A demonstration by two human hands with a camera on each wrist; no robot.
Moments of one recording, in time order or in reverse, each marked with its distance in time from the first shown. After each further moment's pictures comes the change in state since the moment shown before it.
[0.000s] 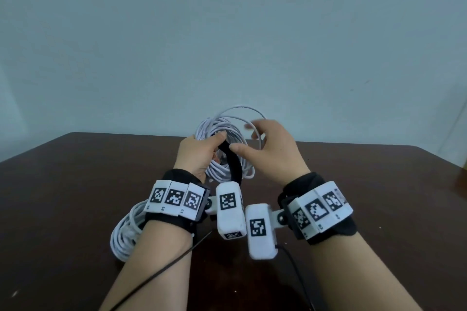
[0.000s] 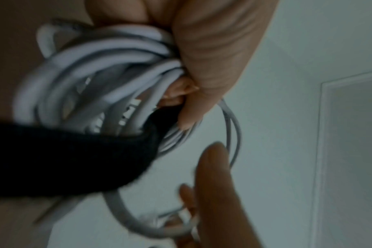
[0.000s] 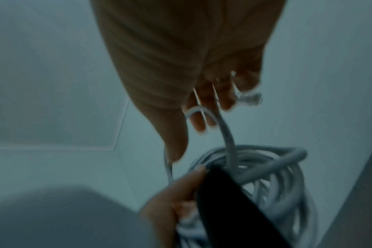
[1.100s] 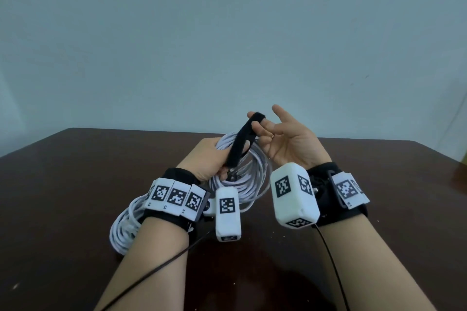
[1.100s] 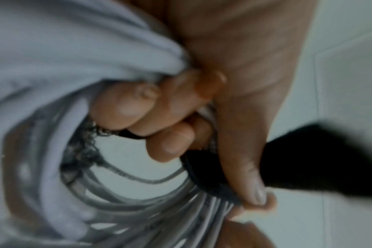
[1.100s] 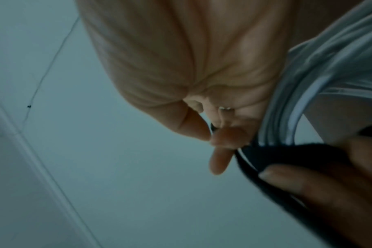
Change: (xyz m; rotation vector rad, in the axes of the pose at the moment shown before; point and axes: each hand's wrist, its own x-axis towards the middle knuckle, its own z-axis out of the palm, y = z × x) left_hand -0.019 0.000 -0.002 0.270 -0.540 0.042; right_hand 0.006 0.008 -0.021 1.530 -0.110 0.514
